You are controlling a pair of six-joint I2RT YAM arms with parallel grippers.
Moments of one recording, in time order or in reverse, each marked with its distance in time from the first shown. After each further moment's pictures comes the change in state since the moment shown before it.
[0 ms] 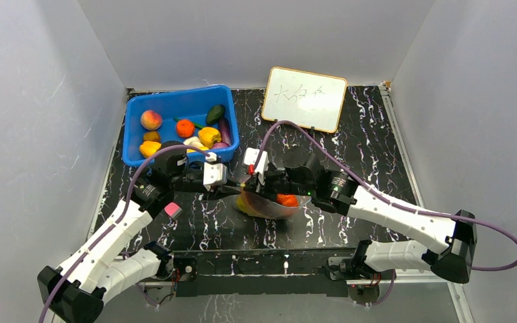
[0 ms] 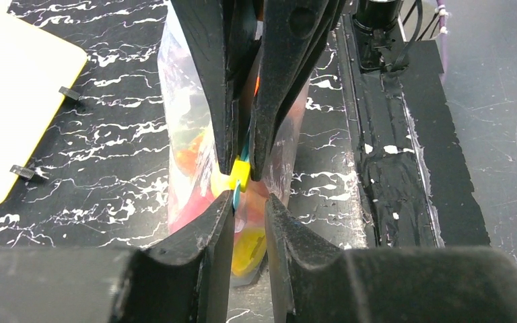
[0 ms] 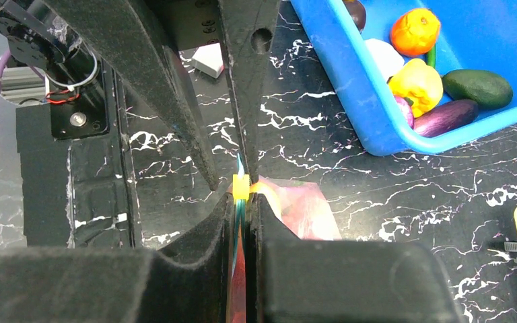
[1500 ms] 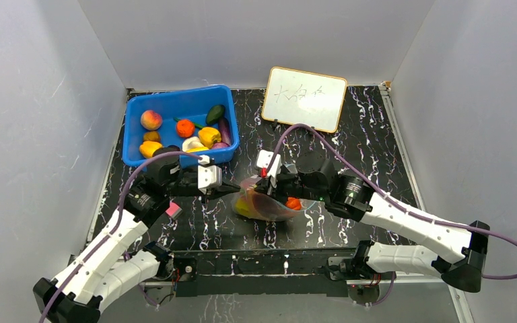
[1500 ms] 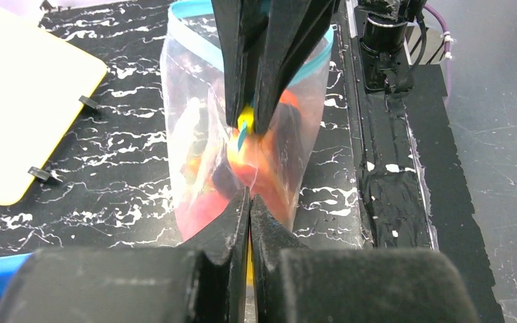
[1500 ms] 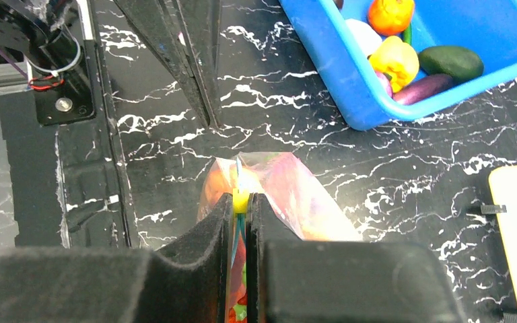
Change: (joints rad) left arm -0.006 -0.090 -0.060 0.101 -0.021 -0.107; right arm 0.000 -0.108 -0.058 -0.040 0.046 -0.008
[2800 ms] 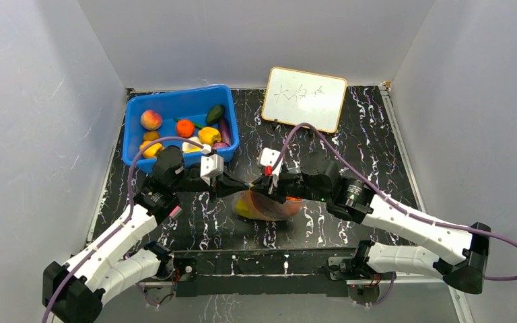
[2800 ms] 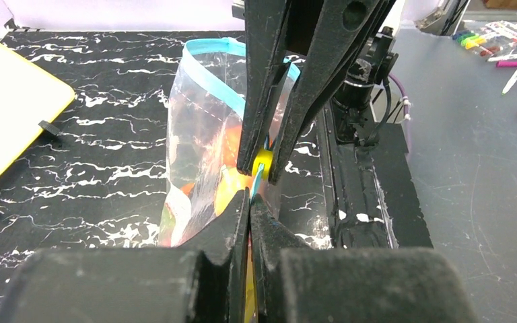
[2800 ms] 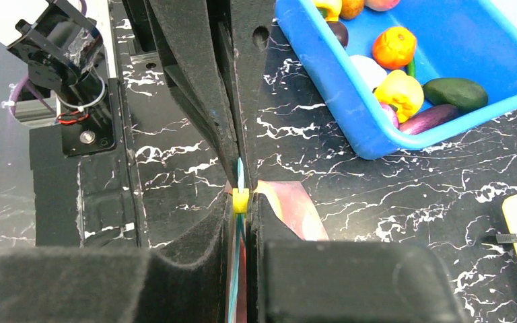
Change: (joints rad) left arm 0.000 0.077 -0.101 0.367 0.074 -0.299; right arm -0.006 -0.026 -0.037 0.095 -0.037 0.053
